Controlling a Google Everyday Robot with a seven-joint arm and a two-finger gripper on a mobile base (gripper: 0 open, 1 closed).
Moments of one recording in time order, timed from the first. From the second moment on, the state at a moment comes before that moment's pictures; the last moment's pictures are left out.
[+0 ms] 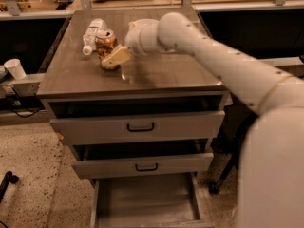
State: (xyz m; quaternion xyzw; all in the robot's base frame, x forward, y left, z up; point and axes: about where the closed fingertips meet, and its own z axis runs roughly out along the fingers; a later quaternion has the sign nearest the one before) arm 0.780 0.107 0.867 -0.49 0.67 0.17 0.53
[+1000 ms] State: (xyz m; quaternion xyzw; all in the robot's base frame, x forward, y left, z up) arm 0.795 0.168 0.842 -0.49 0.66 0.22 0.54
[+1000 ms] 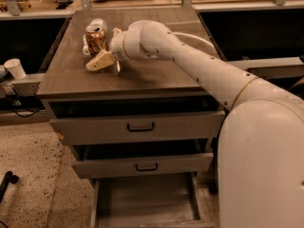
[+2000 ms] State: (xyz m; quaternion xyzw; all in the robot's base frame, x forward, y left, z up) arm 0.776 0.190 0.879 -0.49 0.62 0.24 0.56
